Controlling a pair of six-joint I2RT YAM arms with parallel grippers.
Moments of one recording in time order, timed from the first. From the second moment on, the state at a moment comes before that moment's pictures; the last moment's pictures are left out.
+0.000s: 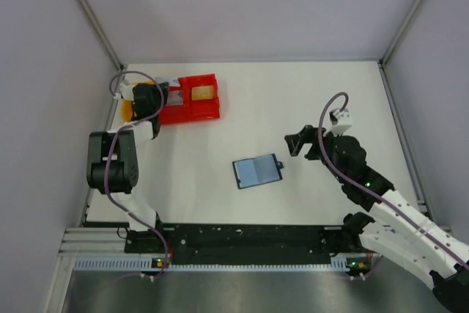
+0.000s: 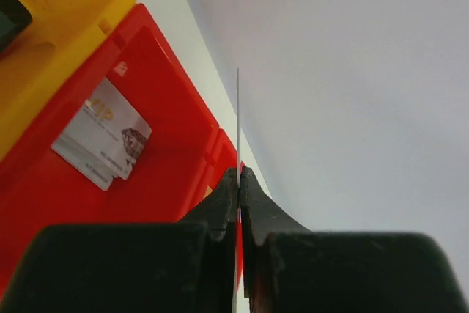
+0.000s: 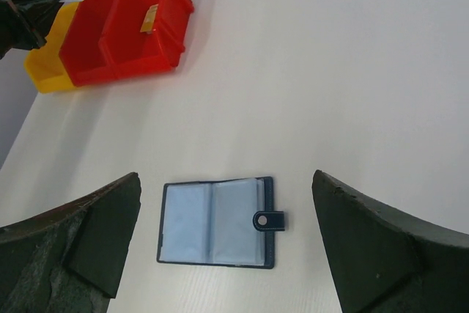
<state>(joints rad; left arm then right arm) 0.03 1.73 0.92 0.61 -0.09 -1.24 0.64 0.72 0.56 -0.09 0.22 0.52</state>
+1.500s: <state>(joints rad) 0.06 1.94 1.23 0.19 0.07 -1.19 0.59 0.70 0.56 -0.12 0.18 0.51</state>
